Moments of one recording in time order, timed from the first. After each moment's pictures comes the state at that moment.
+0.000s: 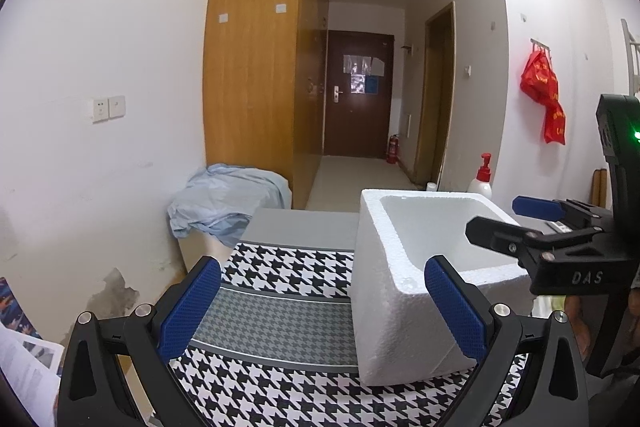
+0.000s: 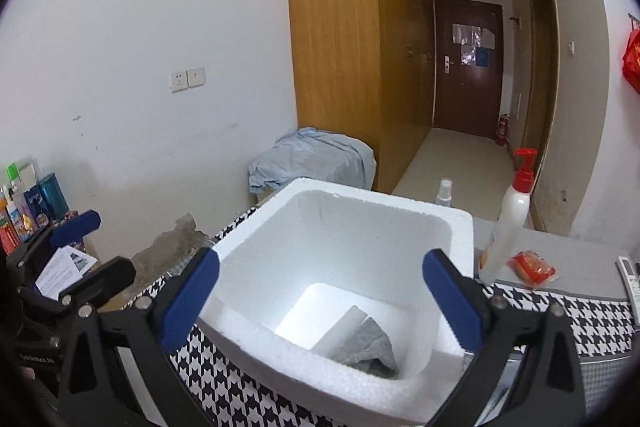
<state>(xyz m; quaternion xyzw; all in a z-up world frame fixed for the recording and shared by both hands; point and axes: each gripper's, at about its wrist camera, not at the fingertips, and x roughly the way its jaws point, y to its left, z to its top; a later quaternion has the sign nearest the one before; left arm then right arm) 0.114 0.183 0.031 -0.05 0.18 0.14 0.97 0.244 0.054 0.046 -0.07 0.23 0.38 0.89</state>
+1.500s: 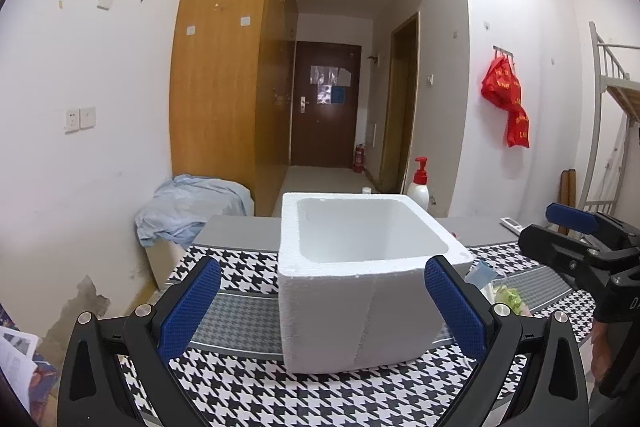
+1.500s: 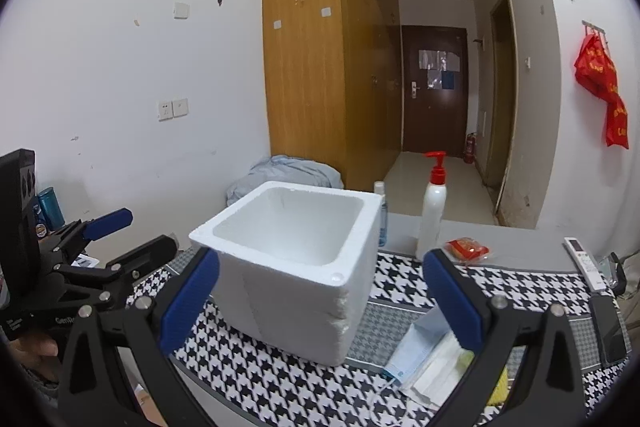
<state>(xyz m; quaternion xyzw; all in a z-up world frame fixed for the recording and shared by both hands) 0.099 0.116 0.035 -0.05 0.15 0.08 0.98 0.175 -0.047 0.058 -0.04 0.17 0.33 0.93</state>
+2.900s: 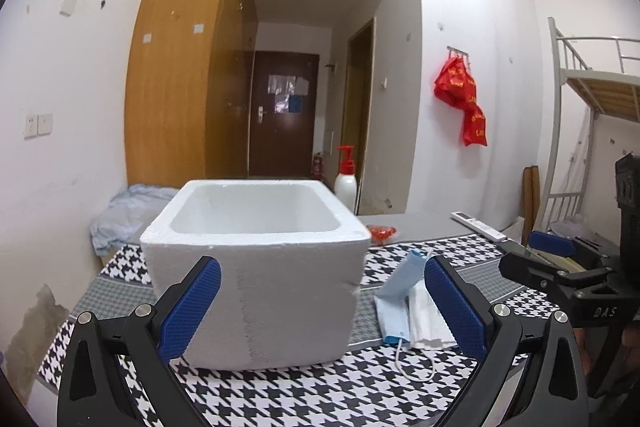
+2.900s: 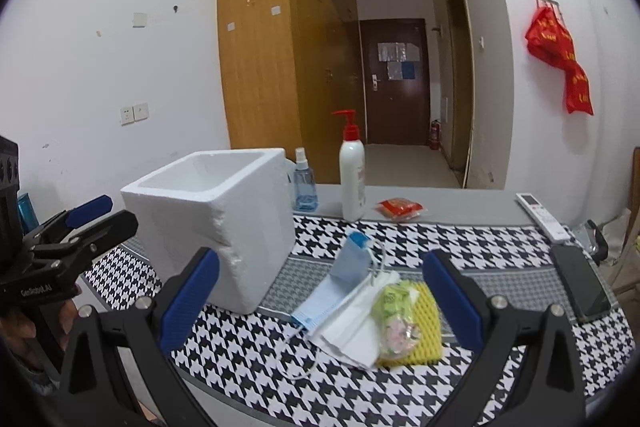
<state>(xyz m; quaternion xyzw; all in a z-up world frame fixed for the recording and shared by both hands) 0.108 0.041 0.006 -0.04 0.13 0.00 0.99 0.186 -0.148 0.004 -0.01 0.19 0.27 0.94</state>
